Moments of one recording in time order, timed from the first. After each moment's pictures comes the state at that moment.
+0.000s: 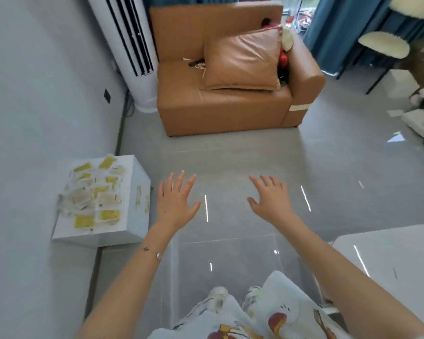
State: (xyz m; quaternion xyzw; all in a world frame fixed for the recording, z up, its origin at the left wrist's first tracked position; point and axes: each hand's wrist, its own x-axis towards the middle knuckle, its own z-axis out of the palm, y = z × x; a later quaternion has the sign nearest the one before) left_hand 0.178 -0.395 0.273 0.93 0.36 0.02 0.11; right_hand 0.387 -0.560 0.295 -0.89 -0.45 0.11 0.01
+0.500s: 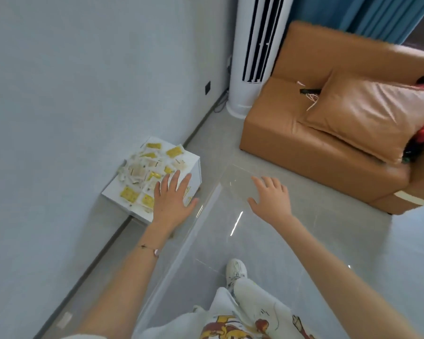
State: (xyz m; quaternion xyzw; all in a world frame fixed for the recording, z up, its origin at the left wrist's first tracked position) left_hand 0.144 -0.249 0.252 0.77 0.63 0.07 0.11; right_hand 0.417 -0.279 0.279 -0.73 -0.68 0.10 0.00
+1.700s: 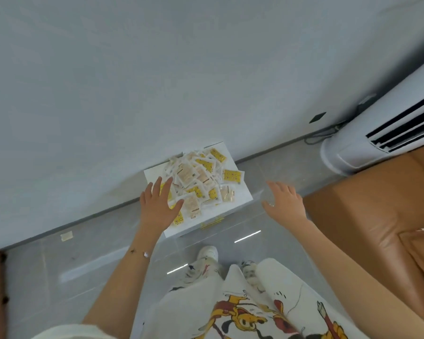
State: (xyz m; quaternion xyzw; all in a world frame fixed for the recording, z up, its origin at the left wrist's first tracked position) left_hand 0.026 -0.086 0.188 0.42 0.88 0.11 0.19; right_hand 0.306 0.100 0.239 -0.52 -0.83 0.17 -0.12
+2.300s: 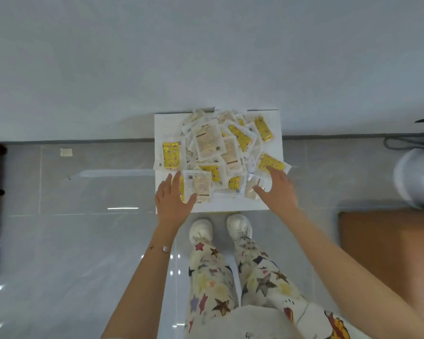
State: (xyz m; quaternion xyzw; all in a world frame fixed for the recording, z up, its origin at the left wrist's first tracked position) left_hand 0.054 -0.048 -0.048 0.15 0.93 0.17 0.28; right_hand 0.192 0.195 -0.020 -0.45 -0.81 0.31 -0.22
